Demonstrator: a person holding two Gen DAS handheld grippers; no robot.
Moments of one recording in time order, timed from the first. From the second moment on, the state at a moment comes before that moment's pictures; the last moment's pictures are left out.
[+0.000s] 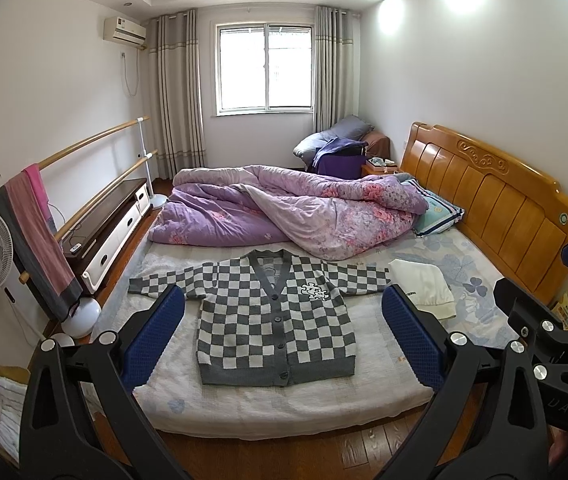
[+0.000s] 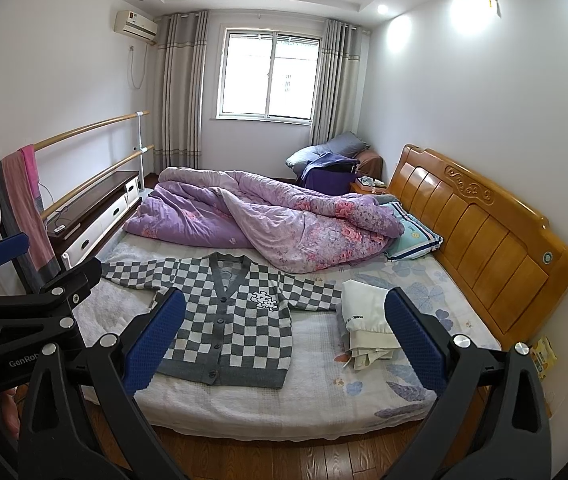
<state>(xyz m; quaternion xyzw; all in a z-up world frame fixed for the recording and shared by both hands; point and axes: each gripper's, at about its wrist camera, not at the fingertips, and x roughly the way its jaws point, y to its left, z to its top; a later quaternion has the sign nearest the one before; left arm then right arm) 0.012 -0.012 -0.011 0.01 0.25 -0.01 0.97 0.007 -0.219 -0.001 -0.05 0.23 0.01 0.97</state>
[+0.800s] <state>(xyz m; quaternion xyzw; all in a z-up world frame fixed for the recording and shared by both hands) 0.043 -0.025 -0.066 0.00 0.27 0.00 0.96 0.039 -0.236 -0.007 -0.06 0.26 0.03 0.96</state>
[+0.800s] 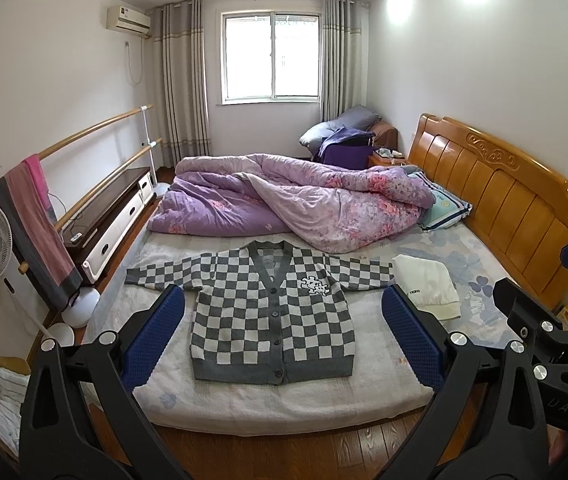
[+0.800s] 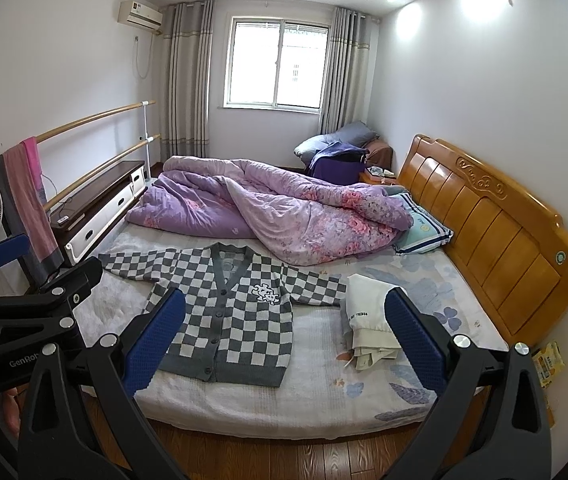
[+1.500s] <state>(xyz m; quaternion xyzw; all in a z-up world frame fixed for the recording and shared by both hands) 0.214 0.040 -0.099 -0.01 0.34 -0.02 0.94 0.180 -0.180 -0.043 -0.06 0.32 0.01 0.94</state>
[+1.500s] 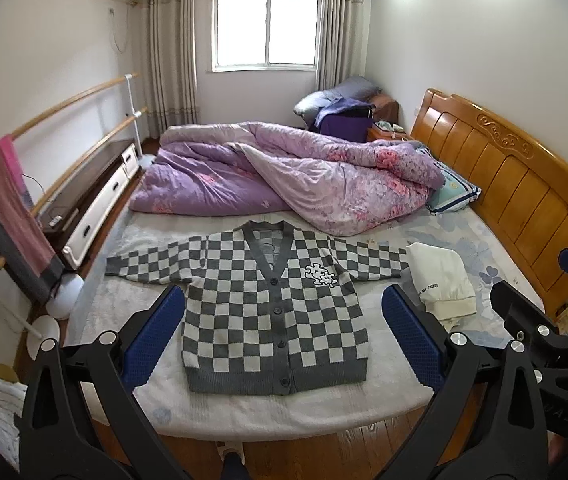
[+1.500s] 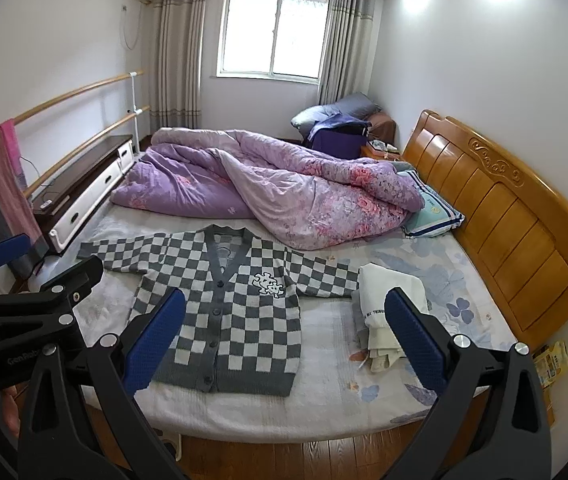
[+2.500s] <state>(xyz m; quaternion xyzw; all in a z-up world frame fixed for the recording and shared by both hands) 0.570 0.498 -0.451 -0.31 0.54 0.07 0.78 0.571 0.114 -0.323 -0.08 0.54 0.10 0.83</state>
